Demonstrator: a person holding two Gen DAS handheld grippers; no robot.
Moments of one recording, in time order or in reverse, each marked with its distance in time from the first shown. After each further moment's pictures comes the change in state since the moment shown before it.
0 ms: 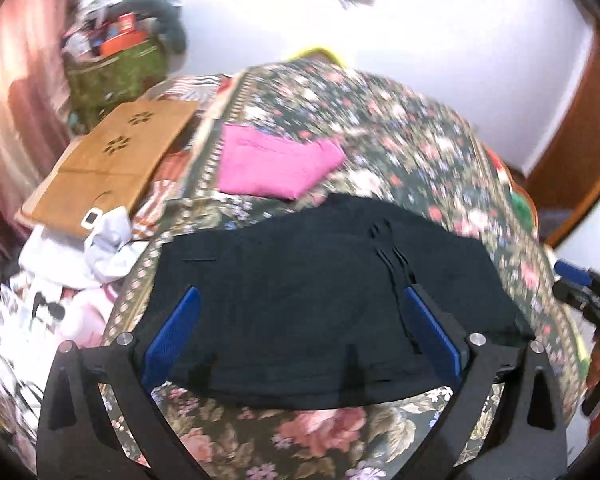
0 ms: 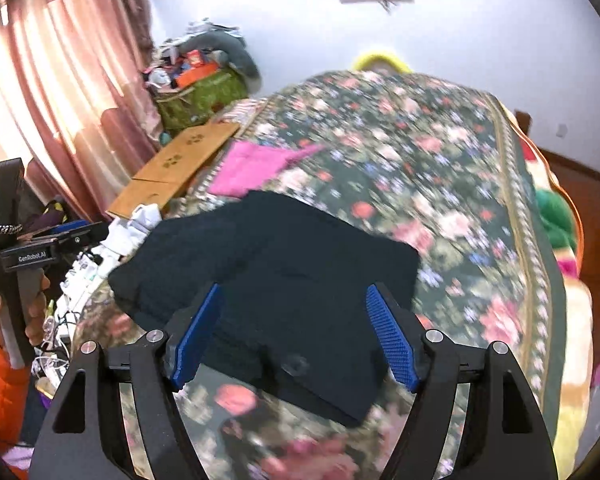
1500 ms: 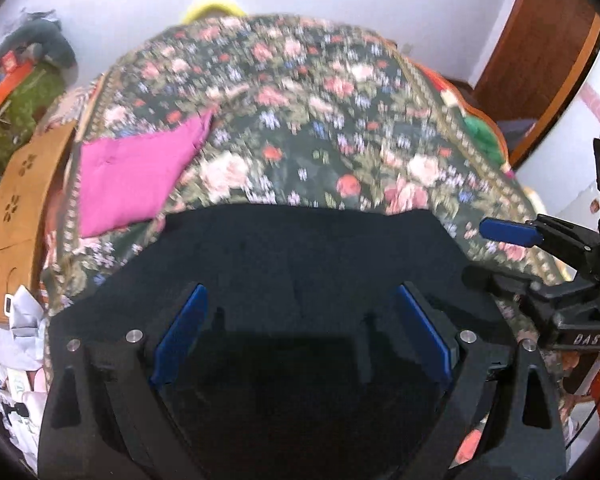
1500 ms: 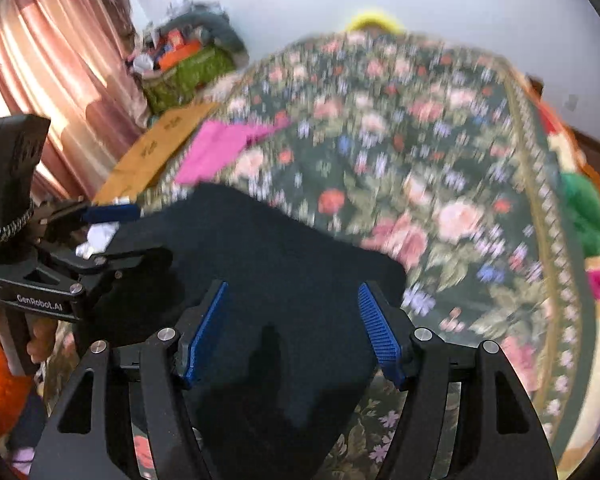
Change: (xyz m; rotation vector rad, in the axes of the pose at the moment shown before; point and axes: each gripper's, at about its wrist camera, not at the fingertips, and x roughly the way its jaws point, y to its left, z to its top) left arm 0.133 -0.149 0.036 0.329 0.241 -0.142; right arm 0.070 -0.074 0.015 0.056 0.153 0.043
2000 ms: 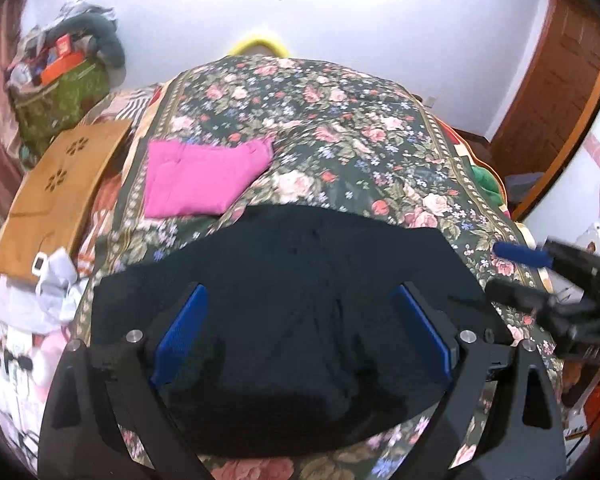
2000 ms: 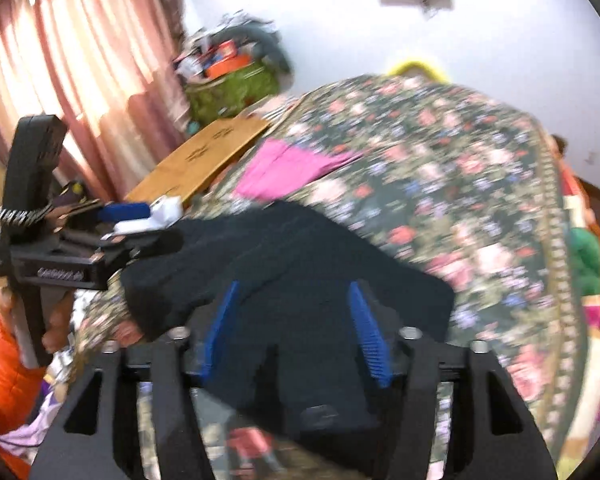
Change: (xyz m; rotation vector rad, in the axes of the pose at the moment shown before) left arm -0.090 0.042 -0.050 -0.125 -0.187 0.037; right arm -0.049 0.072 -0.007 -0.132 -0.156 -0.007
